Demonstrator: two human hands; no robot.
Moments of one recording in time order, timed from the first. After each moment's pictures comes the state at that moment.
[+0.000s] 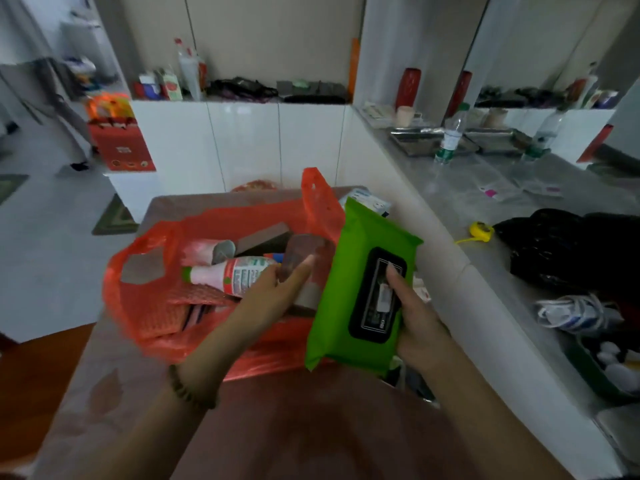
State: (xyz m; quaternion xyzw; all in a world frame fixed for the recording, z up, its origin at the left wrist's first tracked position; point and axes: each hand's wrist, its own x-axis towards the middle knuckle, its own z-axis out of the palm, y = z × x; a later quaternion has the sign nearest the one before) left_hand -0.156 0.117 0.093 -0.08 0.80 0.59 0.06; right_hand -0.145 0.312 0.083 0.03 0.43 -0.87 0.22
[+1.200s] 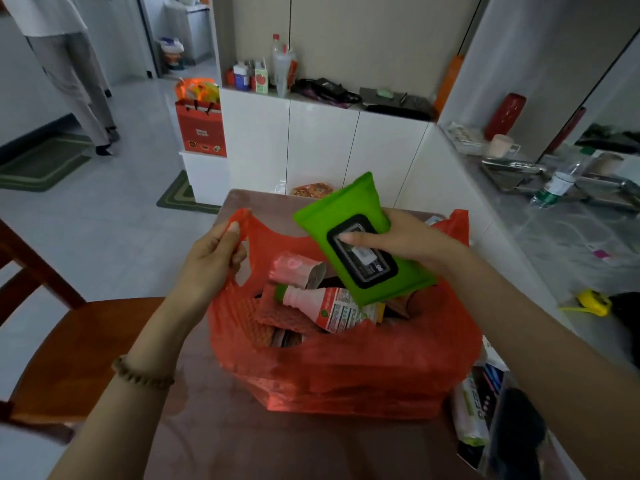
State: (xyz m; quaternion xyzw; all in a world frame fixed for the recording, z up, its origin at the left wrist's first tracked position) left_hand -0.197 -0.094 0.090 -0.10 0.74 0.65 -0.15; right_hand -0.310 0.148 0.150 -0.22 0.84 -0.44 0.23
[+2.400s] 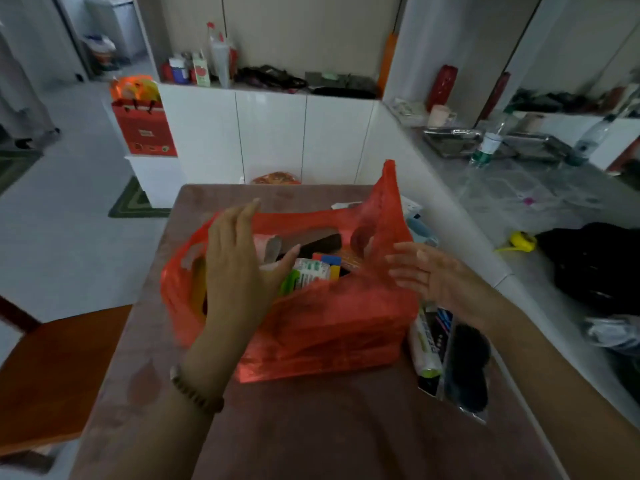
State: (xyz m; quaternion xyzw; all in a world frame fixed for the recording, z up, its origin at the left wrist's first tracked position) left_hand -0.167 0.019 0.082 -0.01 0.90 0.28 -0.35; right_hand -0.213 0.306 0.085 -0.10 0.70 -0.69 0.17
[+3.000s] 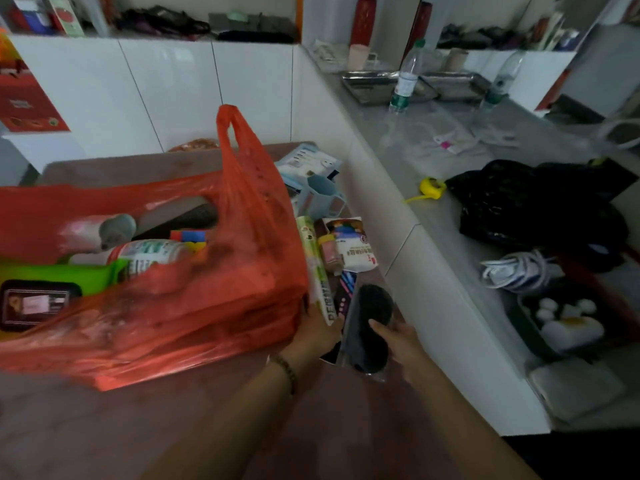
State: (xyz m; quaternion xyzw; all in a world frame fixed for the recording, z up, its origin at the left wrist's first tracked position) left_hand -0.207 0.303 -0.118 -0.06 0.84 0.46 0.27; right_hand -0.168 0.469 -0.106 0.34 0.68 -0.63 0.13
